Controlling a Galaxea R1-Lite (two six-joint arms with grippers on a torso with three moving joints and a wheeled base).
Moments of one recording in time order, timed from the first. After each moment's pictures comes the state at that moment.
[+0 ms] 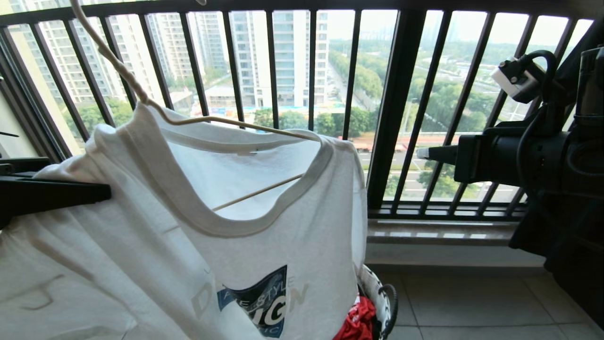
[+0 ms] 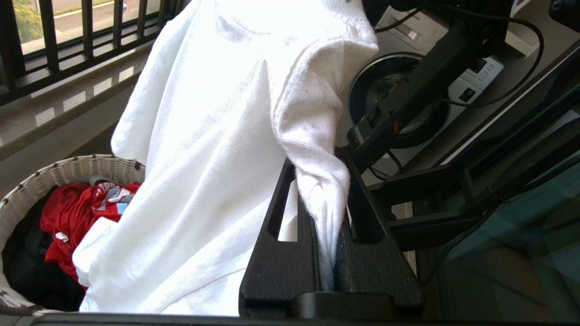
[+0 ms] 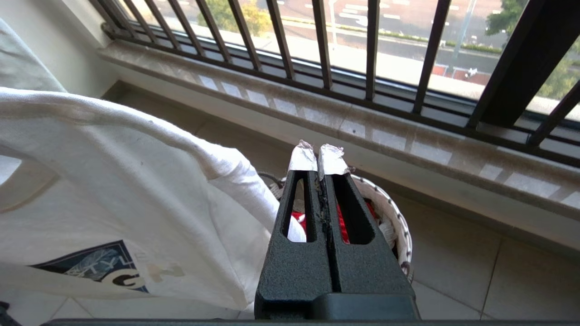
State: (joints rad) left arm 0.14 1.29 -1.24 0.73 -1.50 0.41; right arm 0.39 1.44 -1.12 -0.07 0.12 0.16
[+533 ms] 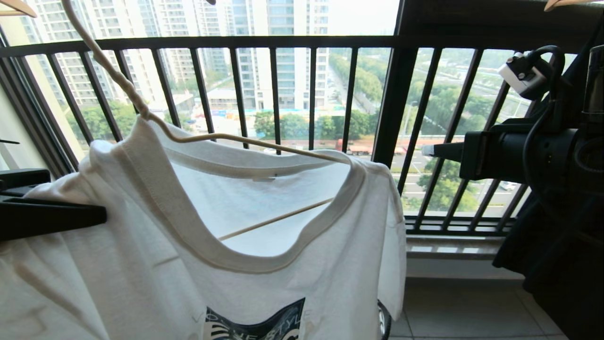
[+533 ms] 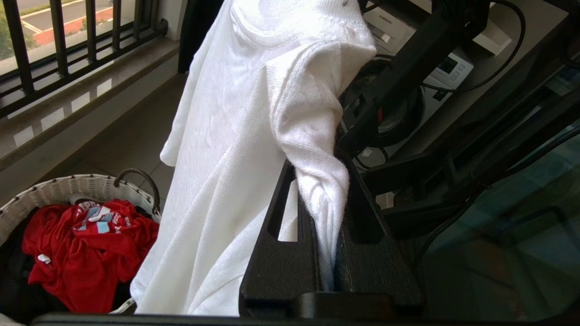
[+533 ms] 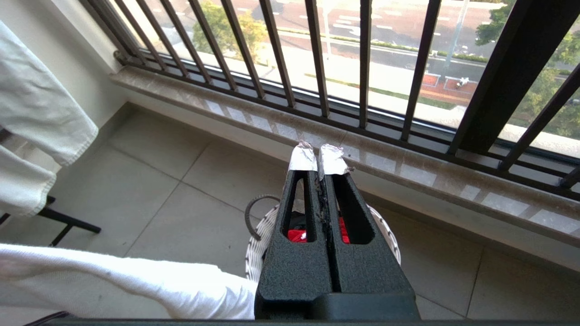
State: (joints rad) left arm 0.09 1.23 -1.19 0.73 -1.50 0.41; right arm 0.37 1.43 -1.12 -0.07 0.12 0.16
